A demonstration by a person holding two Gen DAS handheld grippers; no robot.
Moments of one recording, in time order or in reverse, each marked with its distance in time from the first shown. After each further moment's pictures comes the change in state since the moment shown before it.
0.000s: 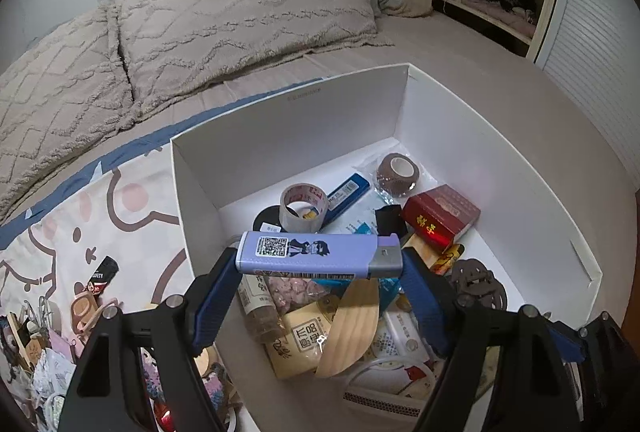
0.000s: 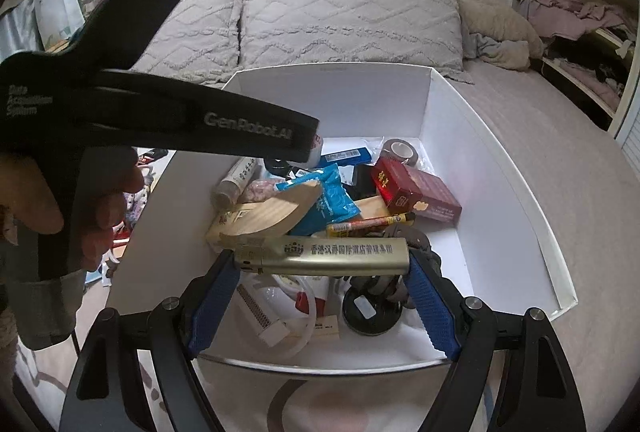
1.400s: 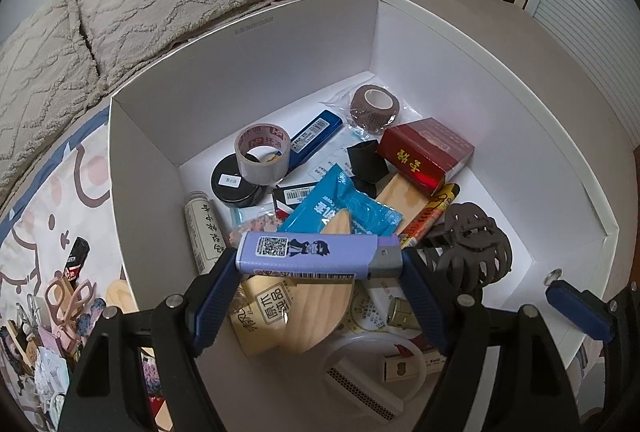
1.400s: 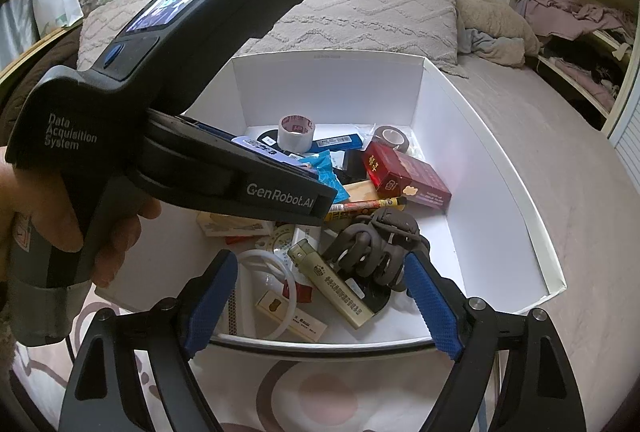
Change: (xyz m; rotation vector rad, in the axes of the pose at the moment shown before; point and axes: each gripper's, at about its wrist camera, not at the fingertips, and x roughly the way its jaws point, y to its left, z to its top) left arm 0.032 -0.023 -0.017 0.075 0.169 -0.037; right arm -0.003 0.000 -0.006 -0.011 0.029 -0.033
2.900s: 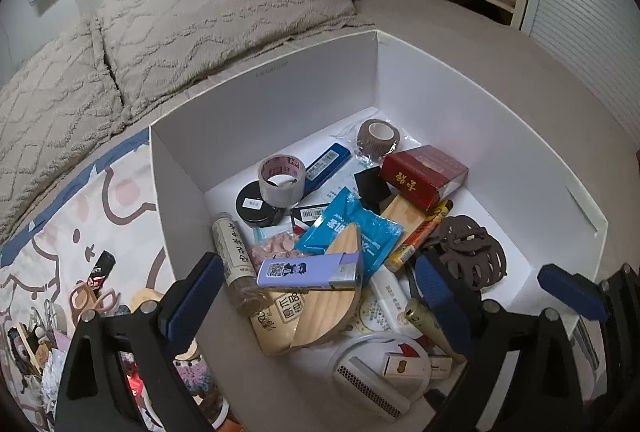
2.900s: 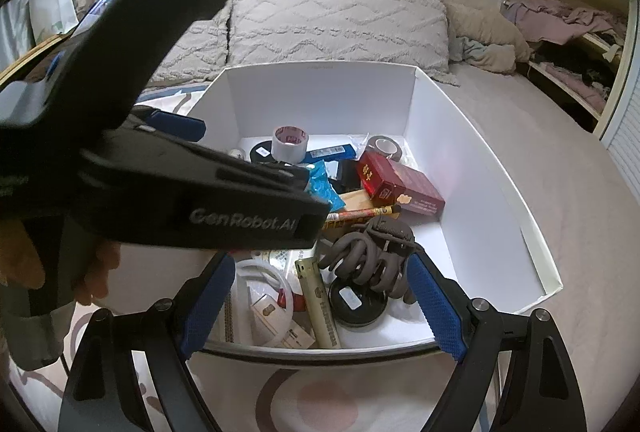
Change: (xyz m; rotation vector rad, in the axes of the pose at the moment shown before) left arm -0.034 0.001 -0.015 0.004 -0.159 0.060; right arm -0.006 0.002 -0.001 0.016 -0.052 -0.030
